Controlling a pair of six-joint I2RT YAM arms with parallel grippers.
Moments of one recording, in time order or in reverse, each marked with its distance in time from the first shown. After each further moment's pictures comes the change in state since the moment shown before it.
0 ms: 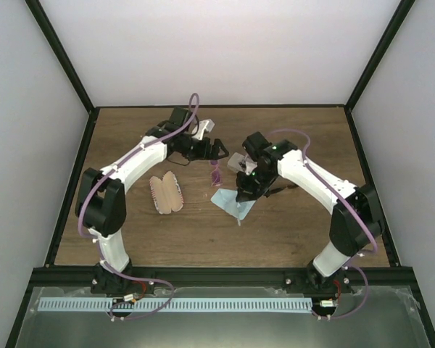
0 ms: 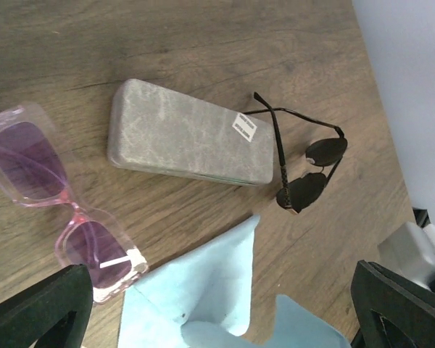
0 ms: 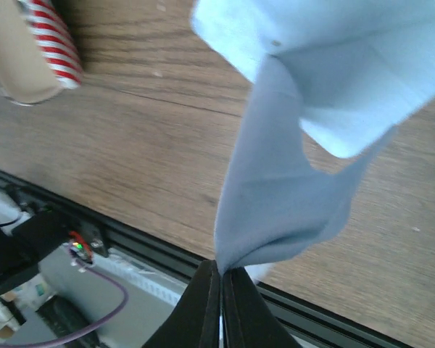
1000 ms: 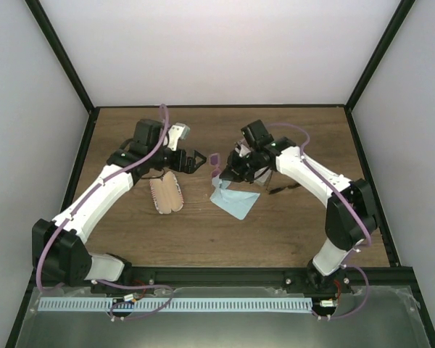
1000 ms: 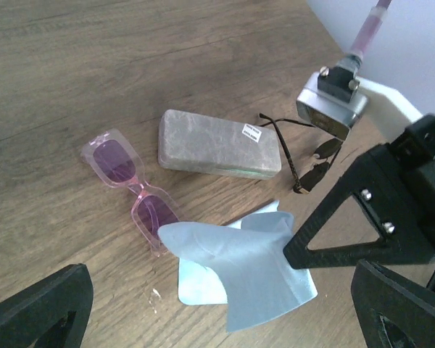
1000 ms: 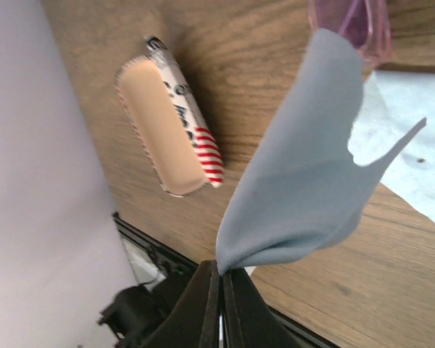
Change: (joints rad) left arm 0.067 -0.466 -0.336 0.067 -0.105 0.157; right arm -0.034 0.066 0.041 0.367 -0.140 0.298
